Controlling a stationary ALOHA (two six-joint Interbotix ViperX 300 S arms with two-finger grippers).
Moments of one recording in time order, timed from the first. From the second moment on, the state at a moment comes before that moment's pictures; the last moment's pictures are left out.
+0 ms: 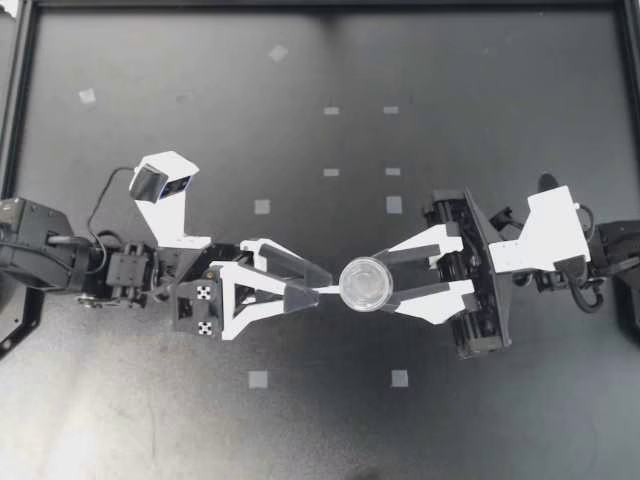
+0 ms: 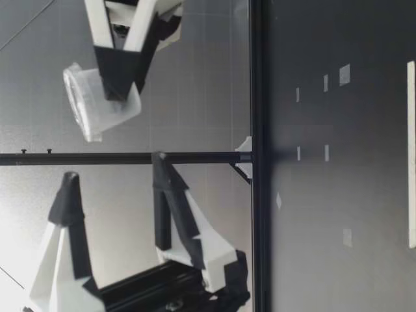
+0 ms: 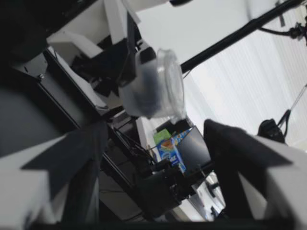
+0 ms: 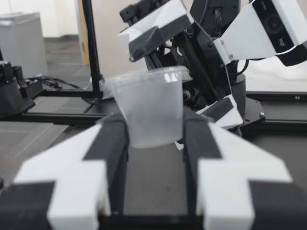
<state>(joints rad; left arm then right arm) -0.10 0.05 0.91 0.01 -1.15 -1.05 -0.02 0.01 1.01 -0.17 -1.21 0.11</state>
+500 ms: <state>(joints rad) -0.10 -0.02 0.91 0.02 -1.15 -1.06 -0.02 0.08 1.00 -0.15 -1.05 0.11</state>
